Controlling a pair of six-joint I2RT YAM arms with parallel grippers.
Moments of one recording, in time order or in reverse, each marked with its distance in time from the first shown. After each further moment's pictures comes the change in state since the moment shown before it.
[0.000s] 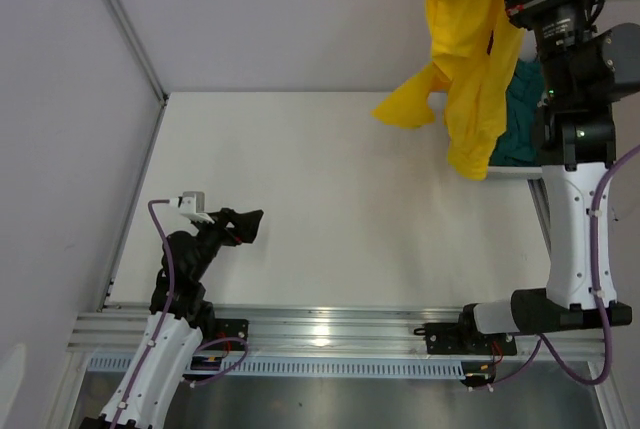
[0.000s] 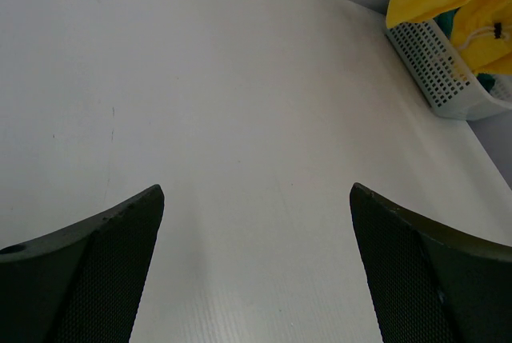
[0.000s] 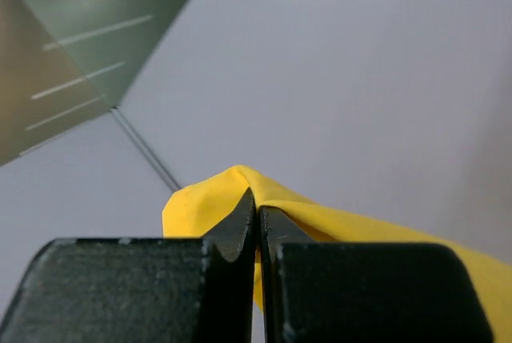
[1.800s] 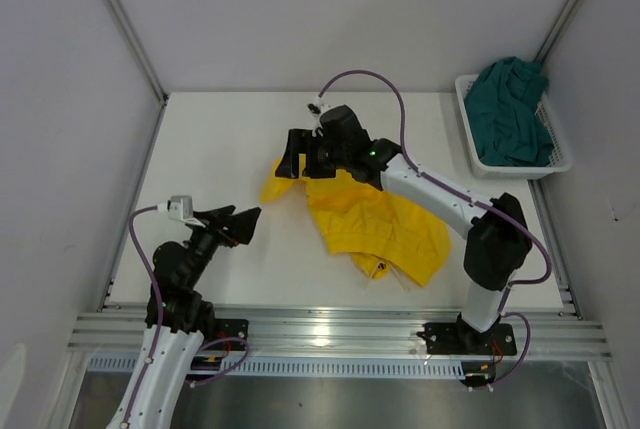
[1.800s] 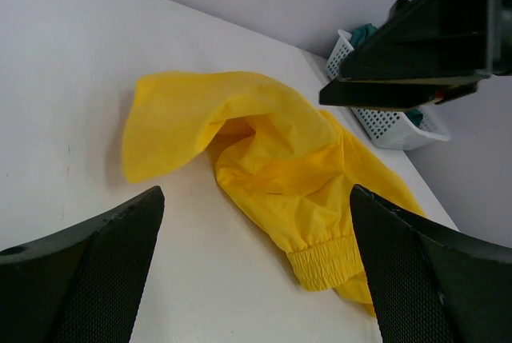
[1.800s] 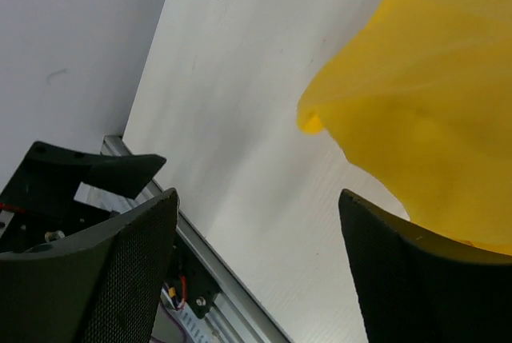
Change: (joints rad) left arm 0.000 -0.164 0.020 -0.032 0.036 -0.106; right arm 0.687 0.405 -0.387 -0.304 -0.121 -0.145
